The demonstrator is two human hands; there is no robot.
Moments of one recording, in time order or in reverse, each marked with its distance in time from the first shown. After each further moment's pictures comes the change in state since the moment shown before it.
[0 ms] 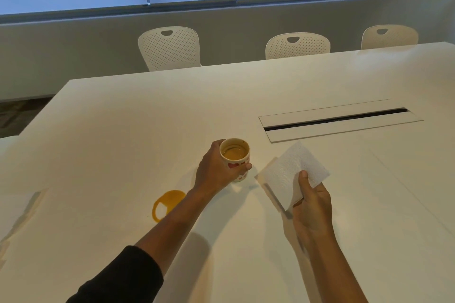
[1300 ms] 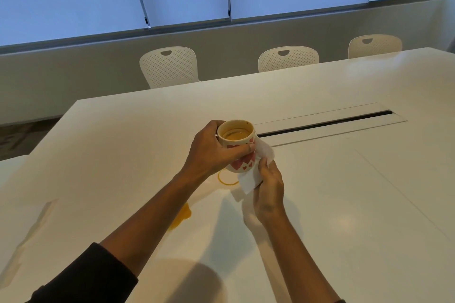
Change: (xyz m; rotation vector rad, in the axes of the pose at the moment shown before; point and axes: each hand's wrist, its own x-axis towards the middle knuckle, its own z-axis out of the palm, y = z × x) left_hand -0.009 0.089 -0.052 0.007 0.054 0.215; right_hand -0.030 -0.004 0.077 0.069 -0.268 -0.115
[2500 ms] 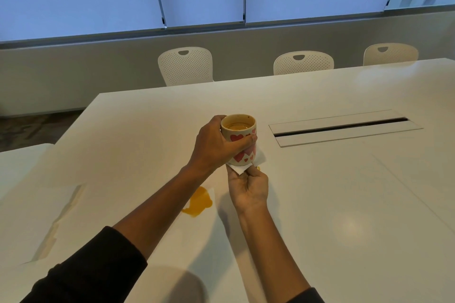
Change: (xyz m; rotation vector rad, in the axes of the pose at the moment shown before) left_hand -0.021 -0.011 -0.051 0.001 0.101 0.019; right_hand -0.033 0.027 0.082 1.009 -0.011 0.435
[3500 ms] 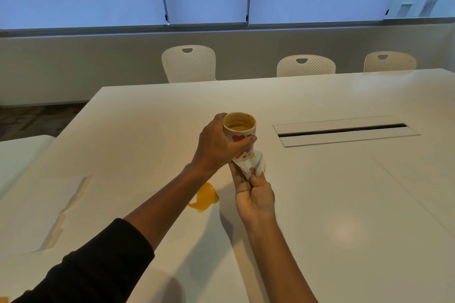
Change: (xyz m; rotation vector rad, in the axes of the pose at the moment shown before) left_hand -0.009 -0.020 -0.016 -0.005 0.069 0.073; right_hand -0.034 0.016 -0.017 -0.172 0.049 -0.054
